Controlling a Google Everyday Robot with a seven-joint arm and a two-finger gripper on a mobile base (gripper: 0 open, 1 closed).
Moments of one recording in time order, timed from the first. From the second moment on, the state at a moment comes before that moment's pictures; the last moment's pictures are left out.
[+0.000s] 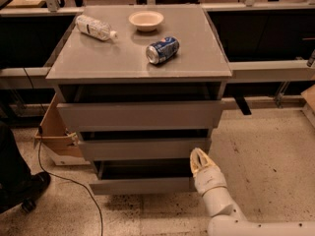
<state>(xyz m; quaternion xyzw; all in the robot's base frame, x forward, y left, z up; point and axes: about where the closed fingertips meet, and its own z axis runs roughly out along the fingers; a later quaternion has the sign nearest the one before) 0.548 -0.146 0.591 0.65 0.30 0.68 0.16</state>
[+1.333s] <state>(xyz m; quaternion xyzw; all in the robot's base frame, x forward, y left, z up) 0.580 -0.196 0.395 0.73 0.24 0.61 0.20</state>
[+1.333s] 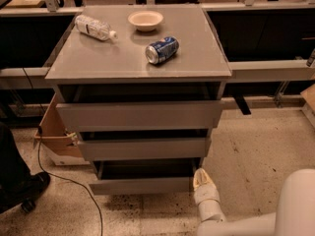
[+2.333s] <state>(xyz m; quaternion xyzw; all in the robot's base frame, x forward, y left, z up) 0.584 -0.186 0.379 0.75 0.36 0.54 0.13</state>
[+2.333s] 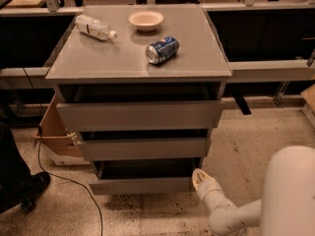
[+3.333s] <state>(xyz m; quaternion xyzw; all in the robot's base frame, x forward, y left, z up) 0.561 -0.187 0.258 0.80 0.44 0.40 0.10</state>
